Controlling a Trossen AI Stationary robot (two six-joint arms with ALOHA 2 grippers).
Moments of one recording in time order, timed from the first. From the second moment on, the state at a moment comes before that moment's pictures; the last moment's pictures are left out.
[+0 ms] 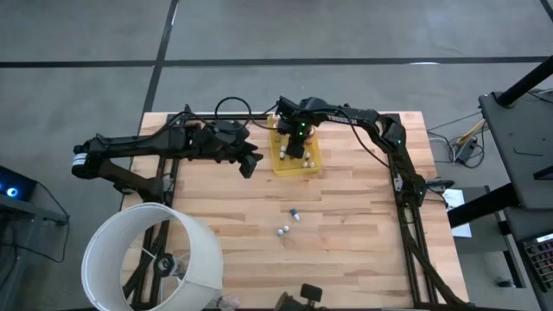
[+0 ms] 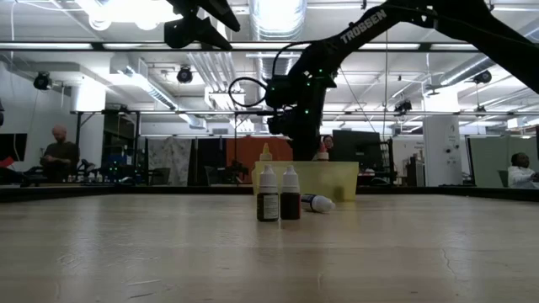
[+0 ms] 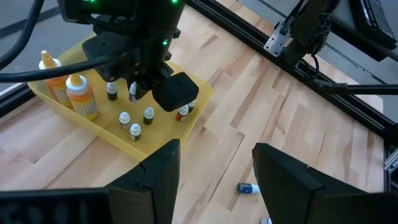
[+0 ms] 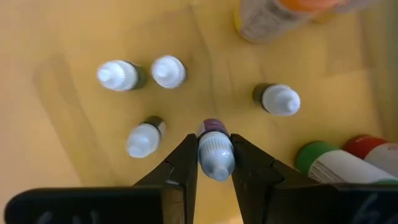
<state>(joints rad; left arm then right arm) 0.12 1.24 1.26 -0.59 -0.16 -0.50 -0.51 2.20 1.82 -0.97 -0.08 -0.23</state>
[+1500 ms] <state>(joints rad) 0.12 1.24 1.26 -0.59 -0.16 -0.51 -0.51 2.20 1.89 -1.04 -0.04 -0.46</state>
